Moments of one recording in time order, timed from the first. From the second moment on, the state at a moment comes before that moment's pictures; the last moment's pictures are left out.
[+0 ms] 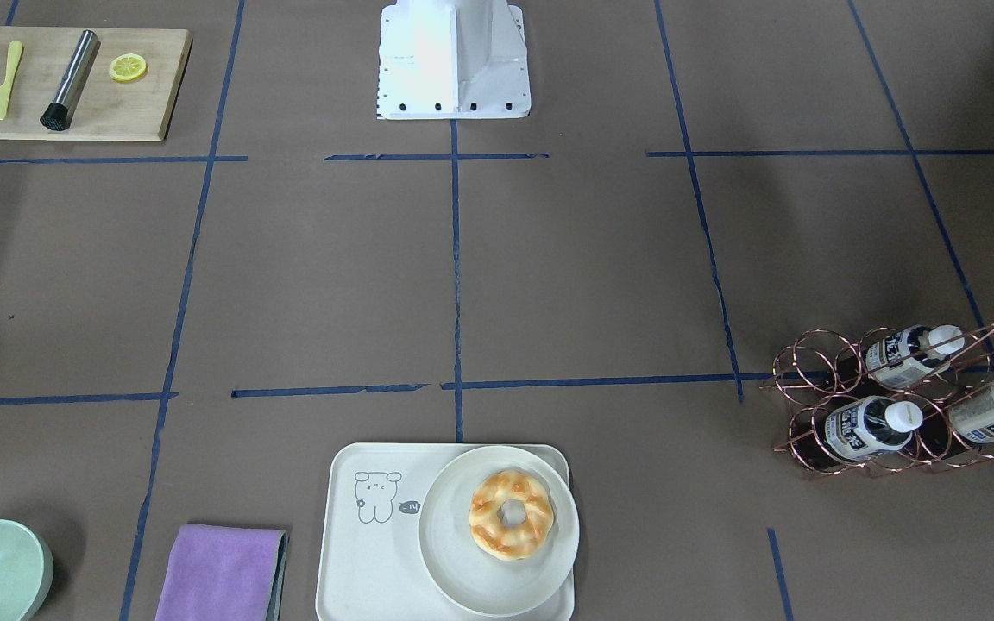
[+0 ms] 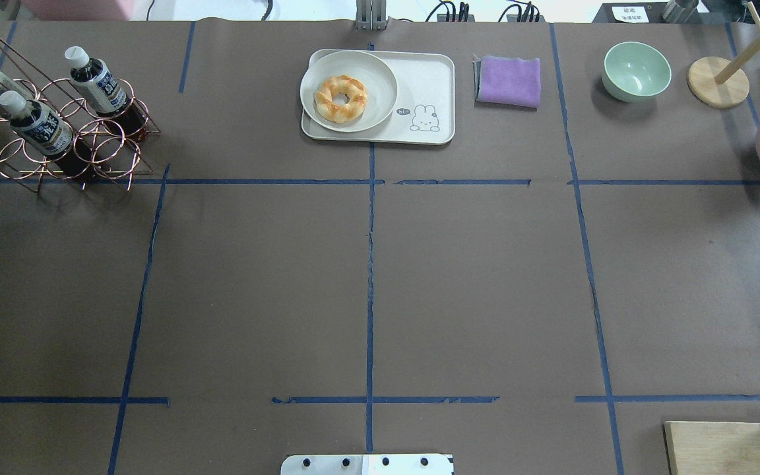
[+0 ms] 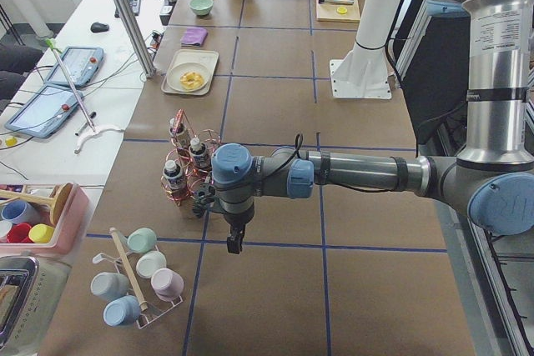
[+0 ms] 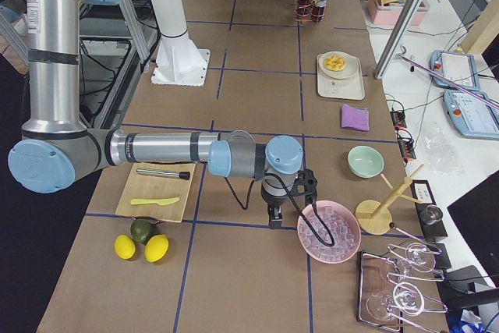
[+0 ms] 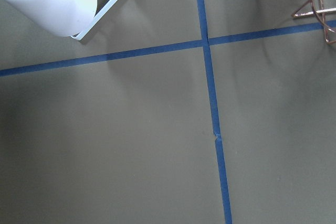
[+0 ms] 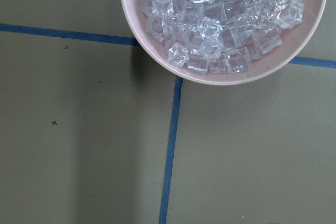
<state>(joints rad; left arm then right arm) -1.55 -1.48 -1.71 -1.56 -2.28 0.09 1.56 -1.64 1.69 -1.65 2.34 -0.12</state>
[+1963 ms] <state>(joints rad) -1.33 -1.57 -1.72 -2.37 -2.16 -0.64 1.56 -1.64 1.69 -1.62 2.35 -0.12</state>
